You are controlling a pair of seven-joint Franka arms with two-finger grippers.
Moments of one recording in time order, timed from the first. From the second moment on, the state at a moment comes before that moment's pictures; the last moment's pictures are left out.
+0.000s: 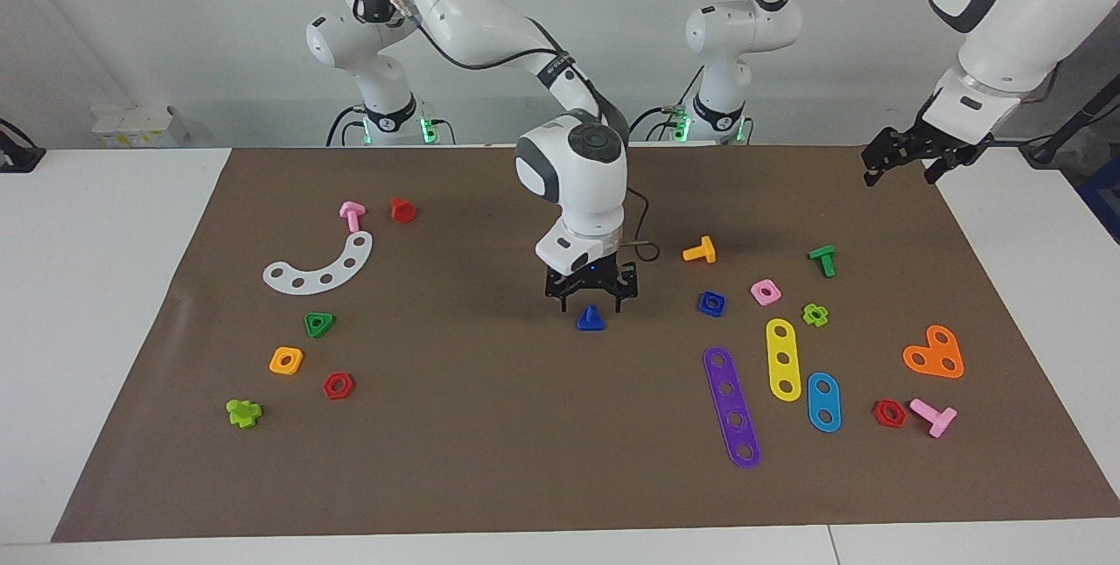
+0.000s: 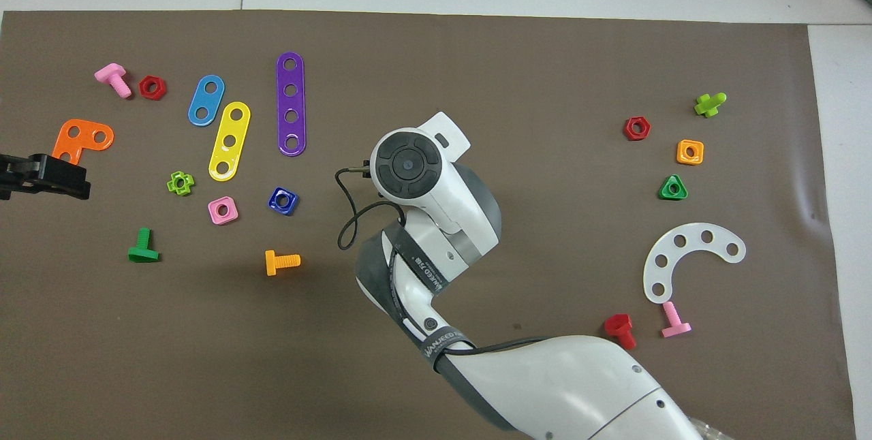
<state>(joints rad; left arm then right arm) 0.03 -0.01 -0.02 -1.67 0.03 1.58 0.07 0.74 0.63 -0.12 -1.47 -0.01 2.26 0.72</state>
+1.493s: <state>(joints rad) 0.03 -0.01 -0.02 -1.65 0.01 1.69 0.09 0.74 0.63 -0.11 -1.52 -0.01 2.30 0.72</state>
